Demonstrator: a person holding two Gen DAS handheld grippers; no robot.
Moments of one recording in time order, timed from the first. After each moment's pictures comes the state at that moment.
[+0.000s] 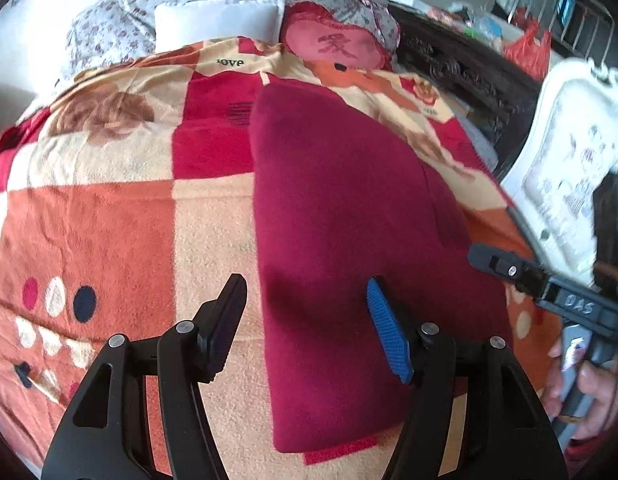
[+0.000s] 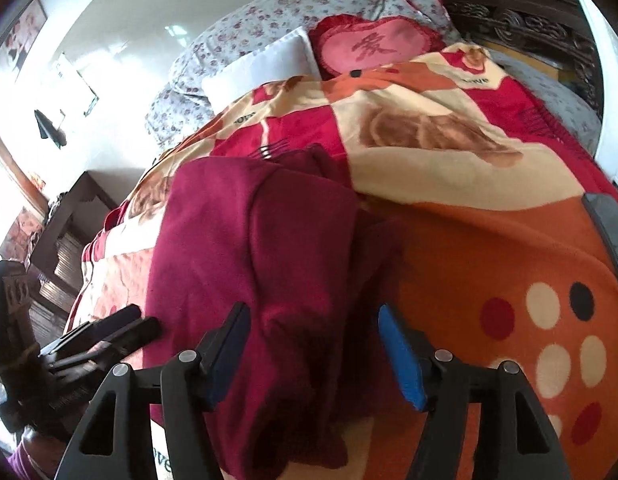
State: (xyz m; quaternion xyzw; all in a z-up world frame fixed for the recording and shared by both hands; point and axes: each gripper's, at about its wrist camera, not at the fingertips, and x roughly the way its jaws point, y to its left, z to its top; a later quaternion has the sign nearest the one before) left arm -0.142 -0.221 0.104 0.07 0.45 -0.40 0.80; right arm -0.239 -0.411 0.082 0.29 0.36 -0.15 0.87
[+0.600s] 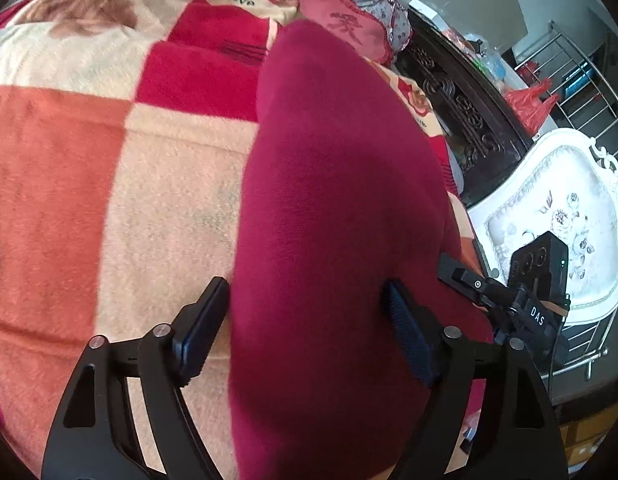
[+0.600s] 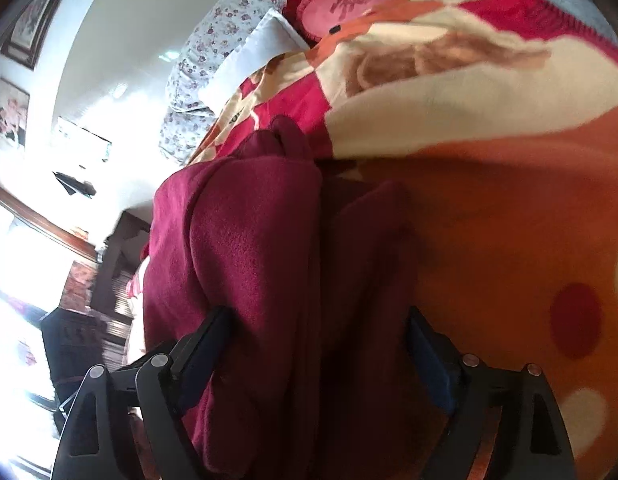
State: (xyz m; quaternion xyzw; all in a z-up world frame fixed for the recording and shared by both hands) left arm -0.105 -0.238 0.059 -0.06 0.54 -0.43 0.72; right arm -0.218 -0.454 0.017 0.45 0.33 -0.06 0.83
